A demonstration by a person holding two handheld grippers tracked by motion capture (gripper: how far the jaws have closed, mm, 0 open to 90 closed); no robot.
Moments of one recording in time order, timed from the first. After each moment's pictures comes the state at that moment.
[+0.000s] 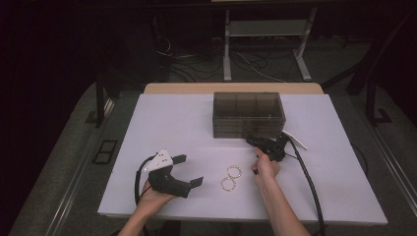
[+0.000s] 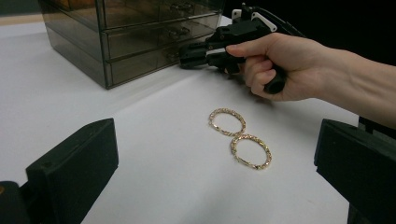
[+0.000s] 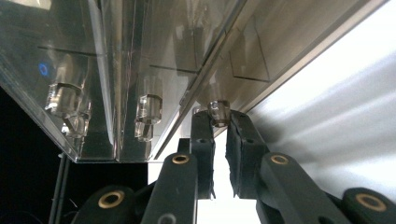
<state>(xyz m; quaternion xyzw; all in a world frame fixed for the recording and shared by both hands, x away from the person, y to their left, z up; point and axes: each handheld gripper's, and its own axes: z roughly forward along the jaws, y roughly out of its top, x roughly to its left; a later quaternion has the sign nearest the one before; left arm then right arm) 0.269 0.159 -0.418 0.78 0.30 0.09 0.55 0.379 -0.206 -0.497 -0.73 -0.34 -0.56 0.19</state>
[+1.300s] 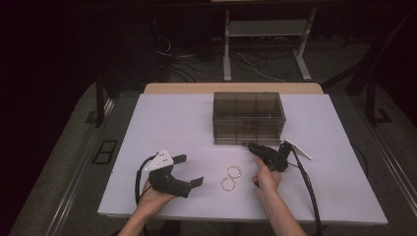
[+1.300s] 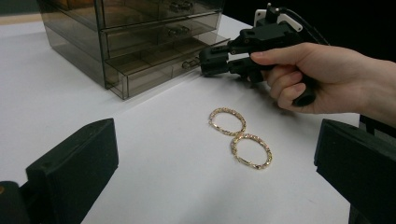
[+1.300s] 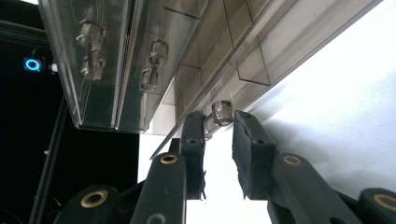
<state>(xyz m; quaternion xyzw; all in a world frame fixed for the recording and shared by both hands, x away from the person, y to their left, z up) 0.270 0.158 -0.418 0.78 0.29 0.09 0.55 0.340 -0.203 -0.490 -0.74 -0.35 -0.55 0.15</state>
